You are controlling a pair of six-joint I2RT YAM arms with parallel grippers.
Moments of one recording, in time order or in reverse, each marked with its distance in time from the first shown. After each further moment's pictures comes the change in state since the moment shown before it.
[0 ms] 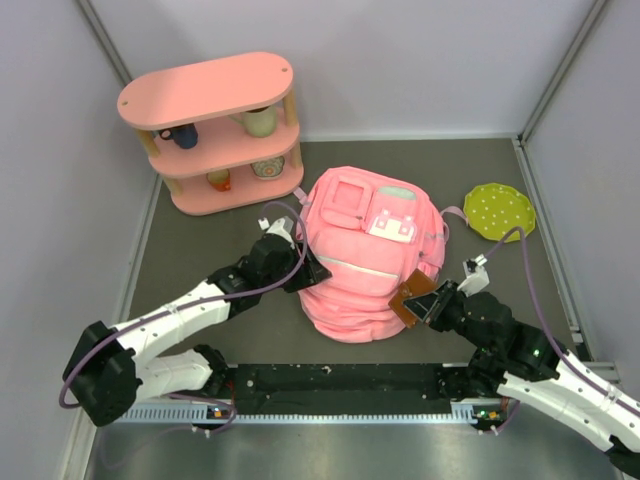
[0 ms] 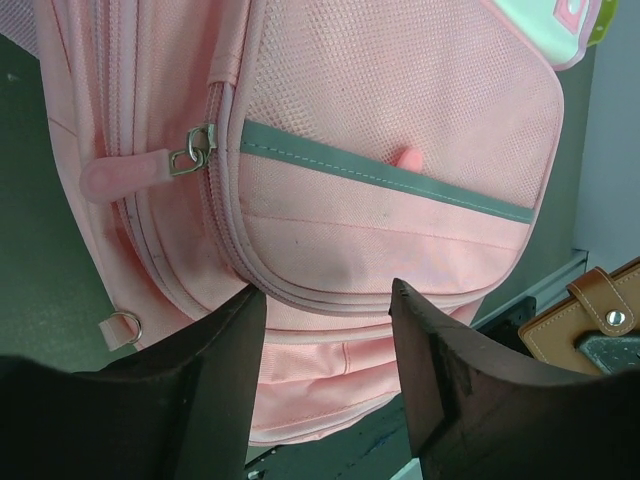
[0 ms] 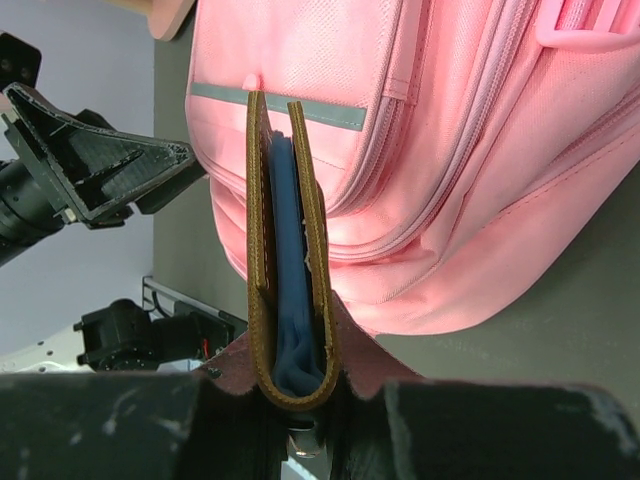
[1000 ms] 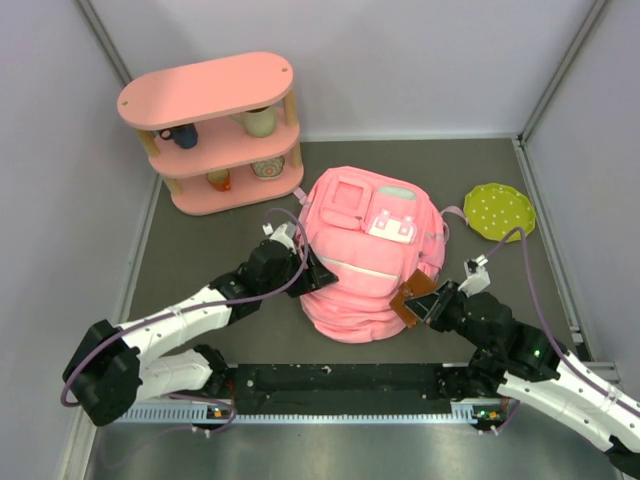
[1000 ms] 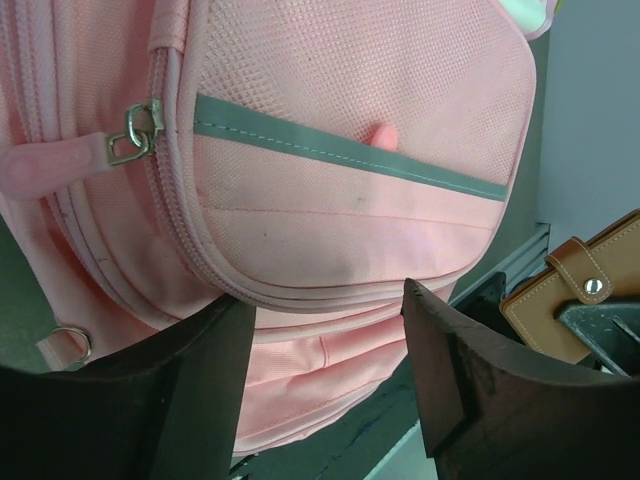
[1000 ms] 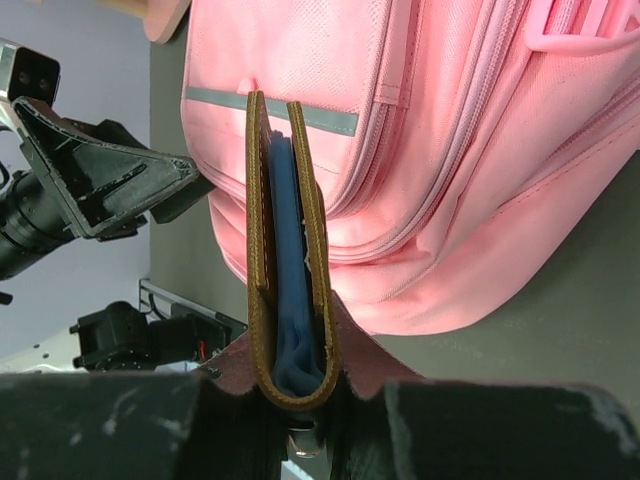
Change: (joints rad) left arm 0.000 -0.002 -0.090 0.153 0.082 -0.029; right arm 0.000 -0.006 0.000 -0.012 0.006 0.001
